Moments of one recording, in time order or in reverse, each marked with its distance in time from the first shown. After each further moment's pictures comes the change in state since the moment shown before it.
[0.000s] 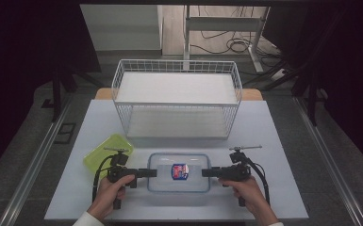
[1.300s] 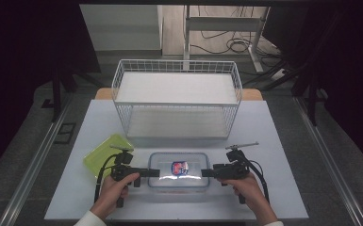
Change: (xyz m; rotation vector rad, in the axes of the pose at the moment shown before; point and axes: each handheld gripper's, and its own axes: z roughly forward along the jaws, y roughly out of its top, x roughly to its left) left arm -0.001 0.006 0.012 0.052 0.062 -0.005; right arm 0.006 0.007 0.005 0.035 -0.141 -0.091
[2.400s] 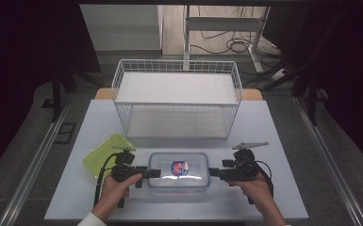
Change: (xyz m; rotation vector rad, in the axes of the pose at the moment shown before) left arm -0.020 0.000 -0.003 -0.026 0.112 0.066; right arm 0.019 0.000 -0.033 -0.055 -0.148 -0.138
